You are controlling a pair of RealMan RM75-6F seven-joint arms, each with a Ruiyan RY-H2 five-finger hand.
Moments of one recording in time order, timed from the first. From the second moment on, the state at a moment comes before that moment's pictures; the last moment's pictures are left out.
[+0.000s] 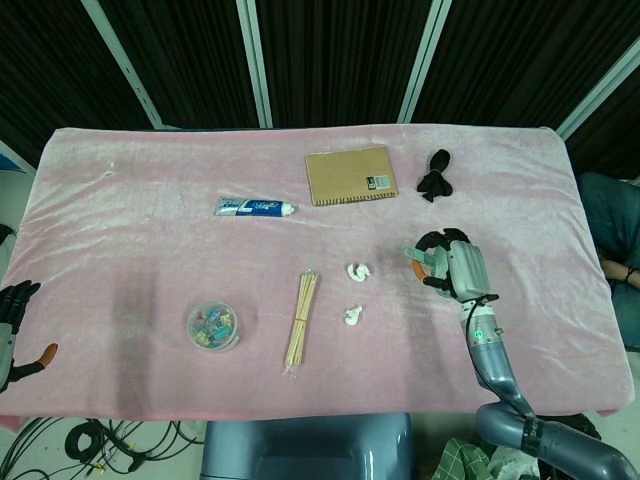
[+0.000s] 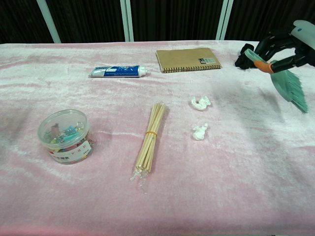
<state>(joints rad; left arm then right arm) -0.07 -1.06 -0.04 -1.69 1.40 1.42 0.00 0.50 -1.56 0.36 -1.37 -1.25 1.06 0.14</state>
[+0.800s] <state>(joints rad) -0.07 -1.06 -0.04 -1.69 1.39 1.41 0.00 0.57 -1.53 0.19 -1.24 -1.30 0.89 0.04</state>
